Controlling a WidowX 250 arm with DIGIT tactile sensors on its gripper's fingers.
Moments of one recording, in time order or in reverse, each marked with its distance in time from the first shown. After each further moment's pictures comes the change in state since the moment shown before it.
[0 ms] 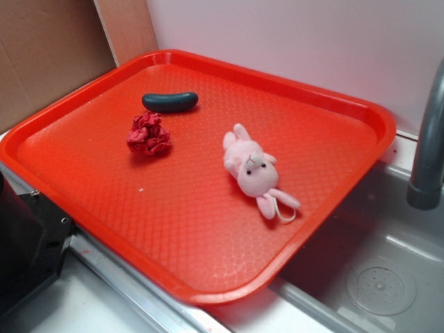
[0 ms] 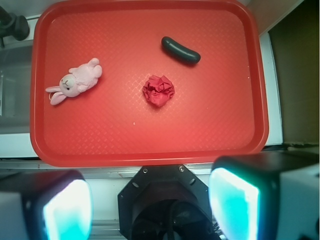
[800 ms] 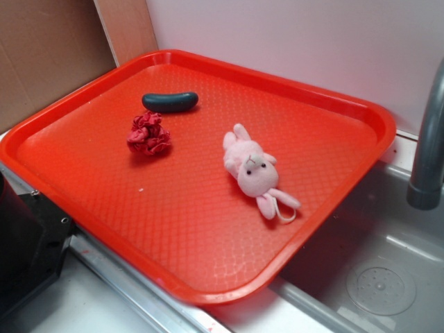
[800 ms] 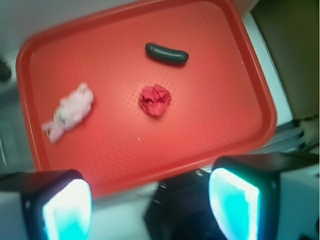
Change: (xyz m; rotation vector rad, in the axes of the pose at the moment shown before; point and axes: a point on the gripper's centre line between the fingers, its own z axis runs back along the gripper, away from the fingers) arm 0.029 -0.012 -0.019 -0.030 -0.042 0.365
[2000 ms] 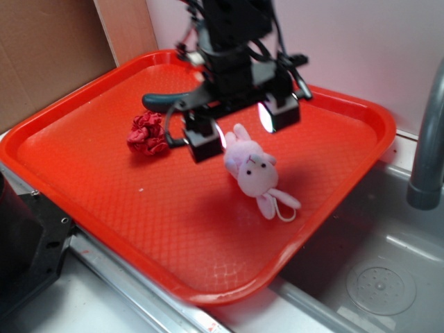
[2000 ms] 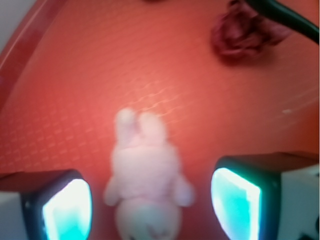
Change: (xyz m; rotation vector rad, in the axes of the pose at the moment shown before) arm 0.028 -0.106 -0.179 0.111 -0.124 0.734
